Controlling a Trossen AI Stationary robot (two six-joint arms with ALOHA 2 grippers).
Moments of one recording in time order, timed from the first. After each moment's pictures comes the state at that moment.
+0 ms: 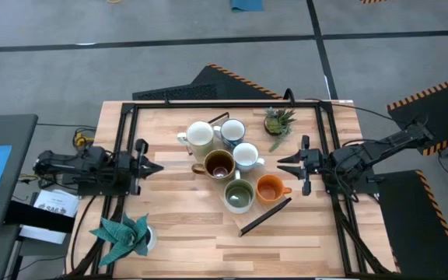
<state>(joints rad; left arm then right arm) -0.14 0.00 0.12 0.07 -0.11 0.12 0.37 0.66 0.56 -0.03 0.48 0.06</state>
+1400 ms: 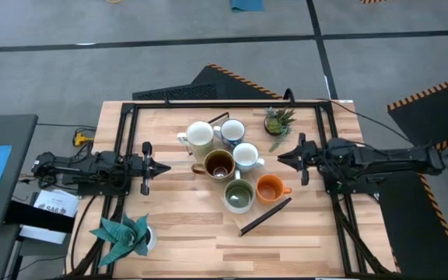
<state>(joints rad) -0.11 0.01 0.02 0.02 -0.19 0.09 -0.06 0.46 0.23 0.12 0.02 0.11</state>
